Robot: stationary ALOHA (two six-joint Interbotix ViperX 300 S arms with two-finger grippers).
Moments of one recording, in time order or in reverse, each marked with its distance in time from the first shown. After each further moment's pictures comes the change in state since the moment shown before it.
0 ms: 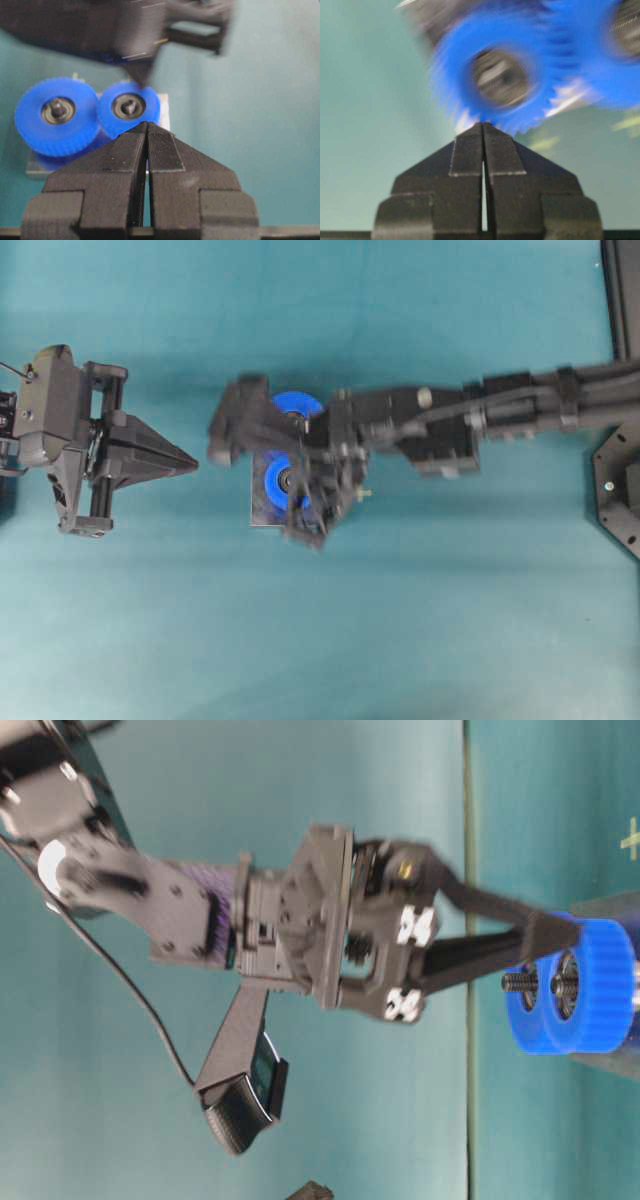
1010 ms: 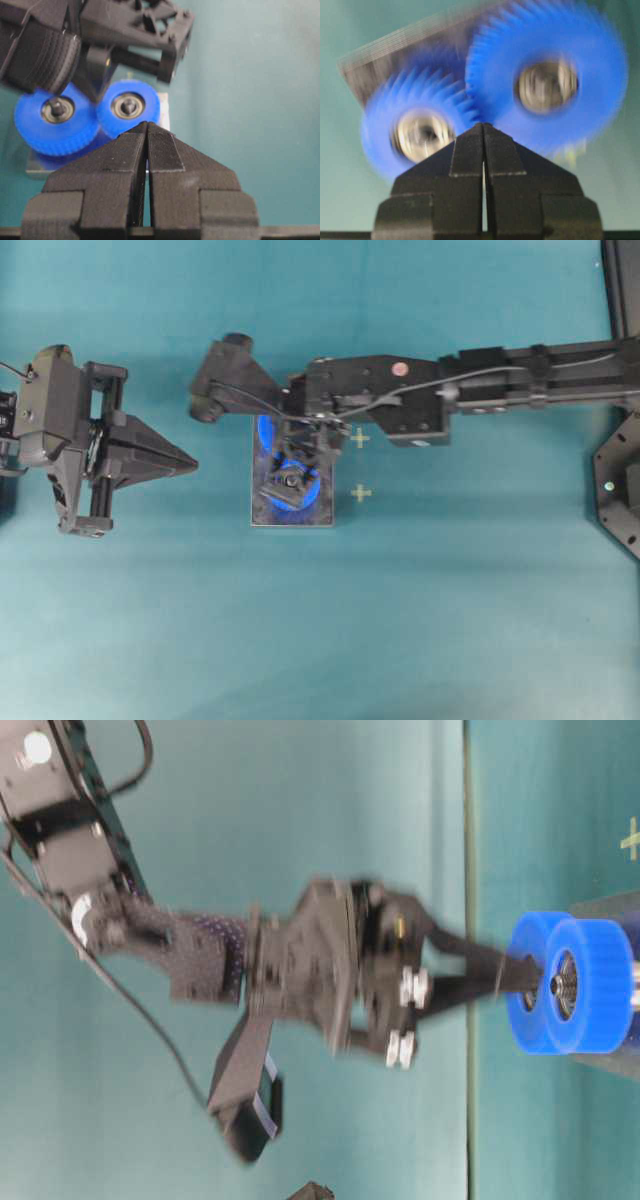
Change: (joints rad) left arm 0.000 0.000 0.000 0.000 0.000 -0.003; right arm -0.095 0.041 -0.049 -0.078 0.049 -0.002
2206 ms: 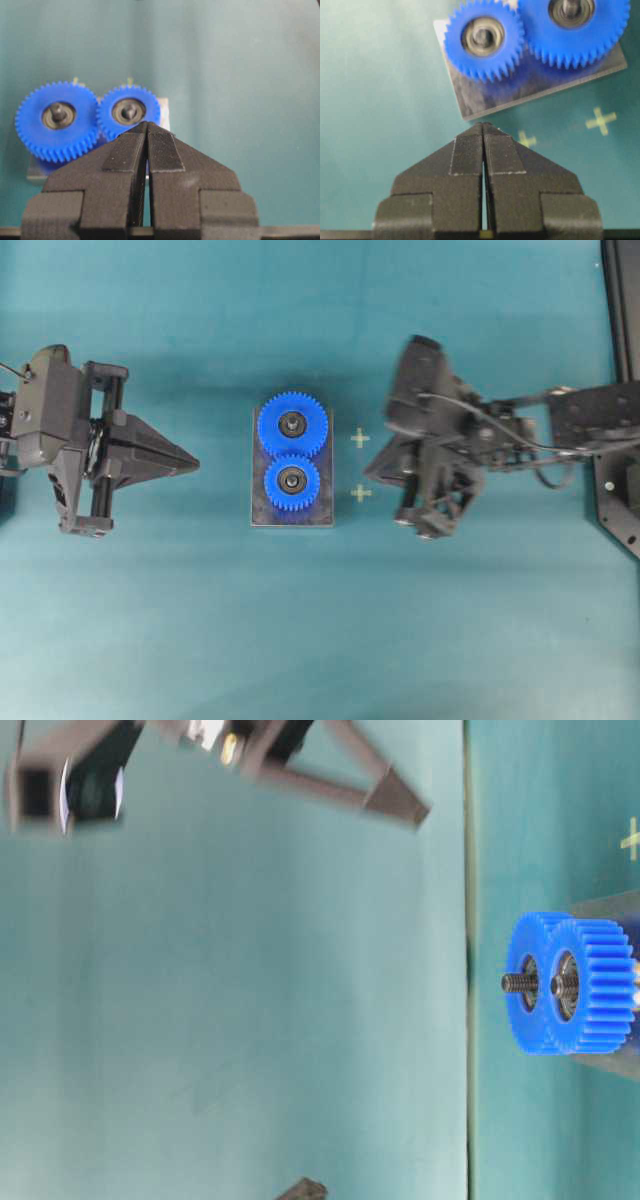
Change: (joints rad) left arm 0.002 0.000 0.003 0.000 -0.043 0.014; right arm 0.074 -0.618 0.712 -0.055 -0.750 0.101
